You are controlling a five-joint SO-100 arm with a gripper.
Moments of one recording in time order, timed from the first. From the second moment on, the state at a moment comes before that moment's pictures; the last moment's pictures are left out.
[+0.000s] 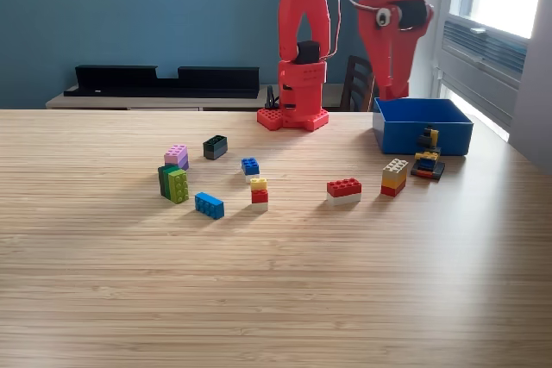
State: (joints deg) arm -34.0 94.9 78.0 89.7 2.1
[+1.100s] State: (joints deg) arm -68.8 95.1 87.4 90.7 -7.0
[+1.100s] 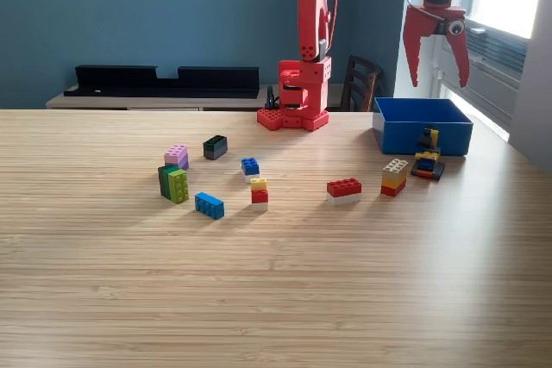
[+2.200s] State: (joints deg) arm -17.1 95.1 81.7 80.9 1.8
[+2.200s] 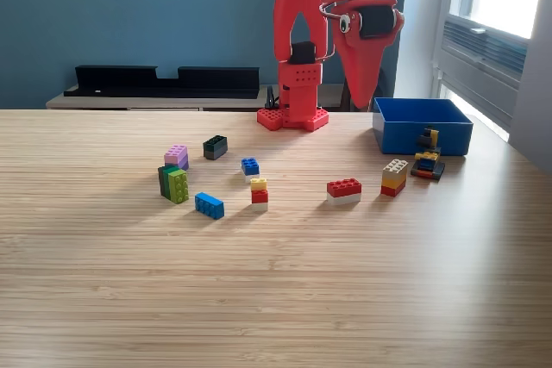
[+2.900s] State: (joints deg) arm -11.9 95.1 85.2 73.9 2.5
